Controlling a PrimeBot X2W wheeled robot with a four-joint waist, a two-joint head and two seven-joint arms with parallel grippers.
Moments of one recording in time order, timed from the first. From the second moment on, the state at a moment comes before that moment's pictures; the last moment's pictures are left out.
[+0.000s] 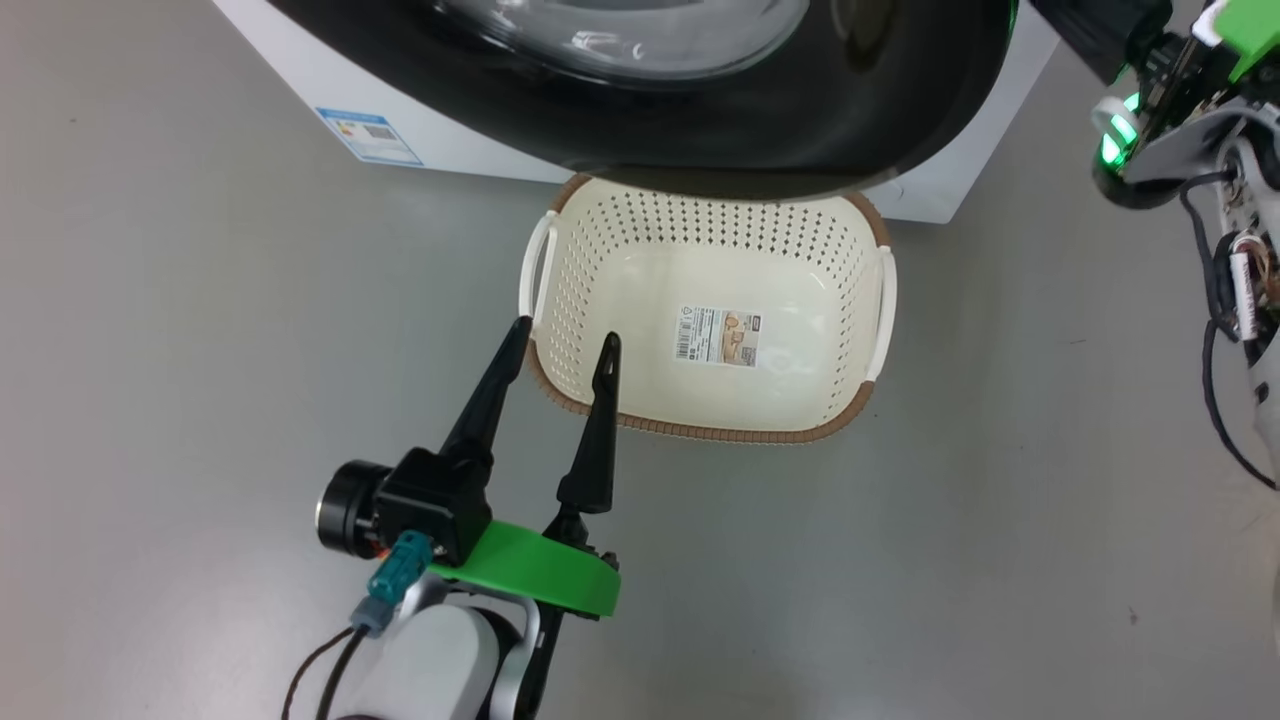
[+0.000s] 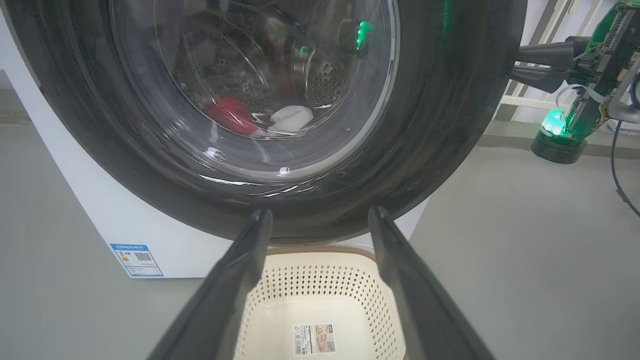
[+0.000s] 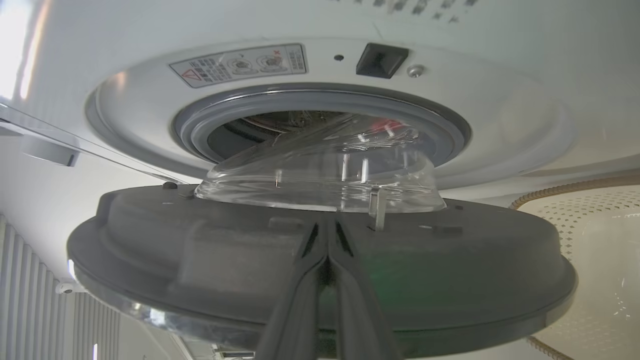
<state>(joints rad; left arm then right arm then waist) -0.43 0.04 -0.45 0.21 -0.33 0.16 -0.25 -1.12 -0.21 0.03 0.88 1.63 0.13 0.73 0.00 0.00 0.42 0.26</state>
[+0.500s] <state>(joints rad) -0.41 0.04 -0.43 0.23 -0.33 0.15 -0.25 -1.02 -0.17 0.01 0.84 1.65 0.13 0.78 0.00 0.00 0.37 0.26</state>
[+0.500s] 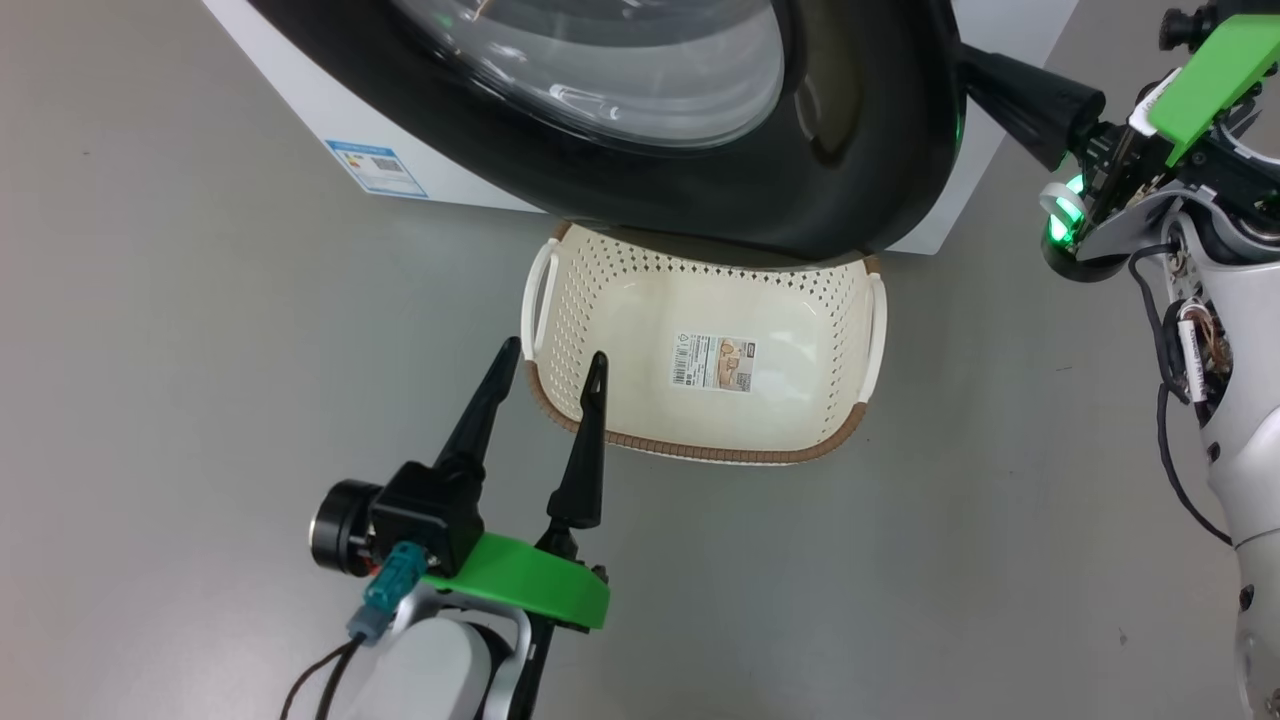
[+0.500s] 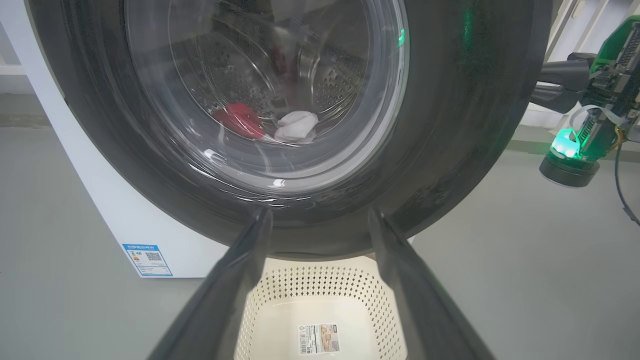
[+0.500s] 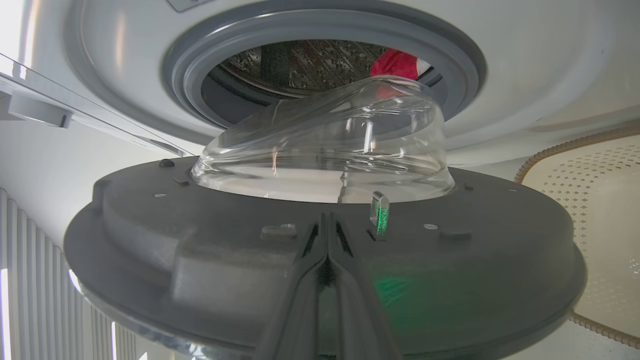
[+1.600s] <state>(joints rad) -0.38 0.04 -0.40 0.25 -0.33 0.14 -0.25 -0.60 -0.07 -0.19 0.55 1.68 0.13 0.56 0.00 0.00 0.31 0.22</state>
